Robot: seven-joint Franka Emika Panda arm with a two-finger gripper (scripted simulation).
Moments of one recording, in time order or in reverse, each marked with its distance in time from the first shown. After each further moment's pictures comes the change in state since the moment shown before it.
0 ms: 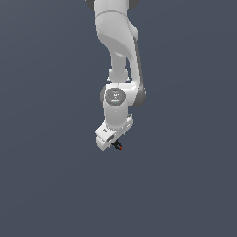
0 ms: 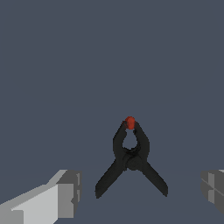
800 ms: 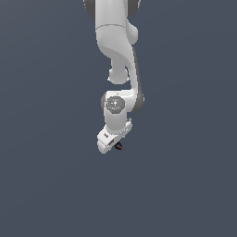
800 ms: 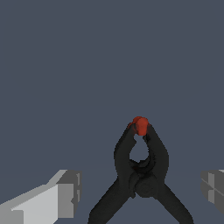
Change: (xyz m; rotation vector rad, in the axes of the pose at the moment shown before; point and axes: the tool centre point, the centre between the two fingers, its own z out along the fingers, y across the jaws) arm -0.001 -0.001 0.036 0.001 0.000 -0.016
